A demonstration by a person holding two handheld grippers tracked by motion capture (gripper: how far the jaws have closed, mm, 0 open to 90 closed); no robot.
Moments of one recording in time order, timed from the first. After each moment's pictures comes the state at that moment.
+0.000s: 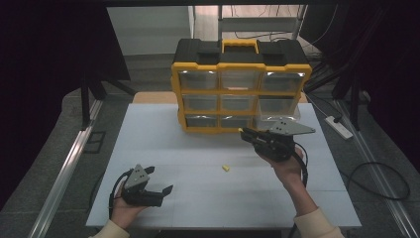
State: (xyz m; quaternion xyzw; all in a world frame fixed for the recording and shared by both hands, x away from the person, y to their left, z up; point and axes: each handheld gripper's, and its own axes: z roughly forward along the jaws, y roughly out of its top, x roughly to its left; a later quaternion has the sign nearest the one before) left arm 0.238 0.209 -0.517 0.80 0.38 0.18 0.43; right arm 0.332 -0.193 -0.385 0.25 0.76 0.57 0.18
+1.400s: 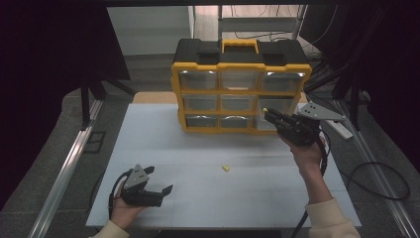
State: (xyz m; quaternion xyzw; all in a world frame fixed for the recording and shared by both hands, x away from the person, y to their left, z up) left arm 0.237 0.209 -0.516 0.80 0.38 0.18 0.43; right arm 0.355 -0.240 -0.355 0.32 0.72 0.57 0.24
